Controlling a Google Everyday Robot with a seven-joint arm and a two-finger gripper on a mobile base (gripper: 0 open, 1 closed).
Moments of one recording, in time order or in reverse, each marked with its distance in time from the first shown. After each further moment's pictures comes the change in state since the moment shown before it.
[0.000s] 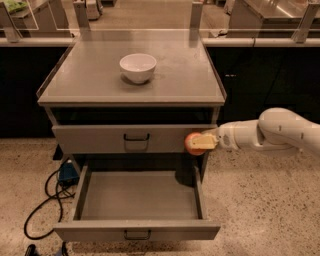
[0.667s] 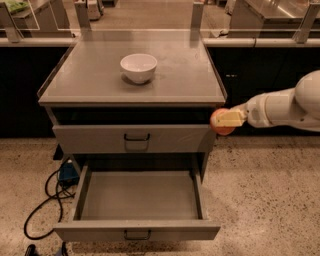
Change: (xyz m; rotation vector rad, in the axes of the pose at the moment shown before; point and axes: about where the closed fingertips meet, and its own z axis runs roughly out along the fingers) arm -0.061 -0.017 -0.121 0.228 0.034 -0.026
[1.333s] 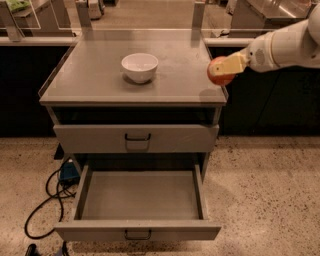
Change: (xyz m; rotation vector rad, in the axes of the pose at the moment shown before) arm -0.144 -0.013 -0.046 -0.002 -0.115 -0.104
